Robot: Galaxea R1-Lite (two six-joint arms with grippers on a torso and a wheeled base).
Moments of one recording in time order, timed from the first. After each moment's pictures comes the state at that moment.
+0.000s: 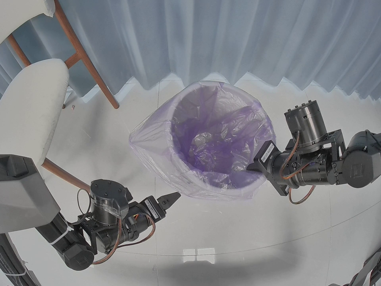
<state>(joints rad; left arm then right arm) -0.62 1.96 -0.40 -1.17 0.03 -0.95 0.64 1.73 -1.07 0.02 -0.10 1.15</state>
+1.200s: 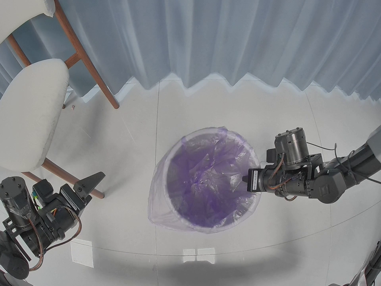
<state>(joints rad) -0.37 1.40 -0.11 -1.10 0.01 -0.93 0.54 1.92 -0.93 -0.33 -0.02 0.39</state>
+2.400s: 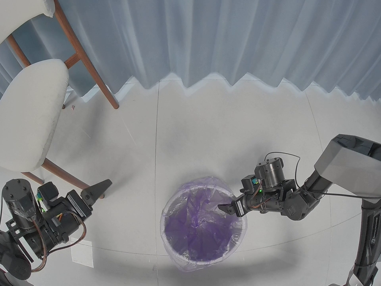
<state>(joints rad) -0.38 1.42 -0.11 -1.09 0.00 -0.86 0.49 2.25 -0.93 -0.62 0.13 -0.09</state>
